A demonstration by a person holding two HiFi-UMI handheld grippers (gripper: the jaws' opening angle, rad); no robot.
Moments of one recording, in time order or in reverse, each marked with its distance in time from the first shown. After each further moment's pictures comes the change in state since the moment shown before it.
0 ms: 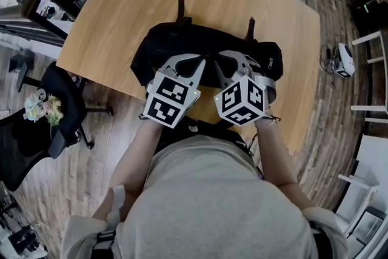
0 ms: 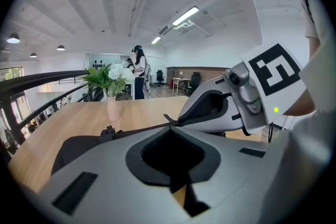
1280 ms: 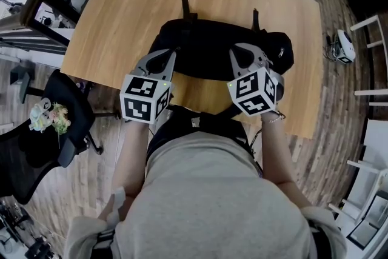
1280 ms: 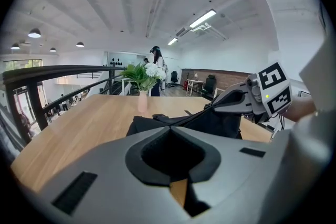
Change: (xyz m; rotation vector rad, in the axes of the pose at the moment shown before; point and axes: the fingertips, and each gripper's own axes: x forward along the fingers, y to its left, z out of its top) left arm -0.065 0.087 -0.029 -0.111 -0.009 0.138; right arm 0.000 -0.013 -0.012 0.215 0.052 -0.155
